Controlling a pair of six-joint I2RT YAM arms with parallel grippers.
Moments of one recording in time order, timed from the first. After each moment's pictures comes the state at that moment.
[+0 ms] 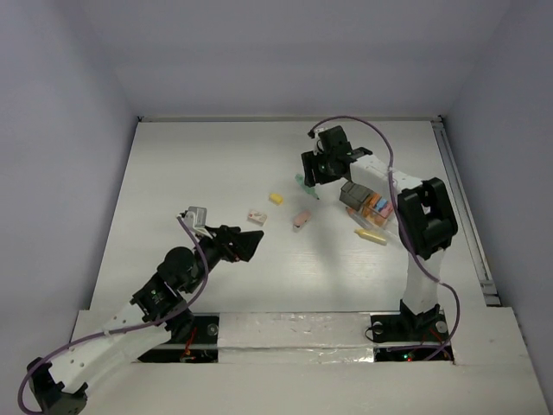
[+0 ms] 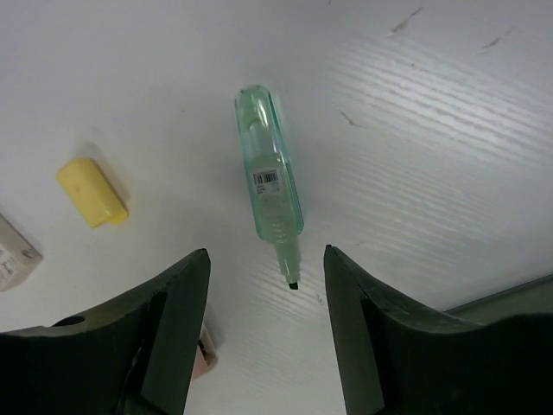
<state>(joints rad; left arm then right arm) -0.82 0.37 0.28 0.05 -0.21 -0.68 0.45 1.95 1.50 -0.39 -0.10 0.15</state>
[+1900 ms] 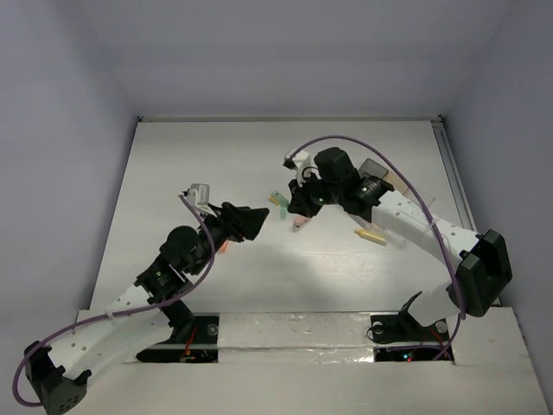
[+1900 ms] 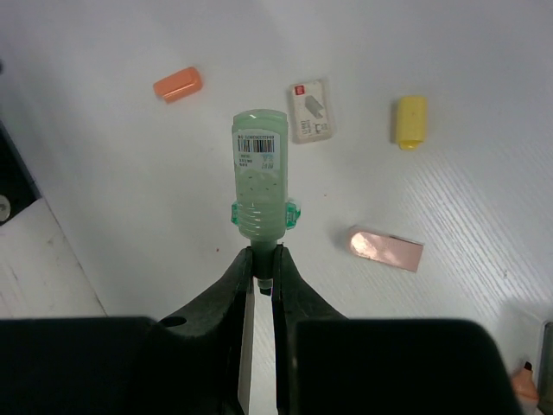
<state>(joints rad) -0.81 0.59 0.48 0.14 -0.21 -0.70 0.72 1.48 1.24 -0.42 -0.33 -0.03</state>
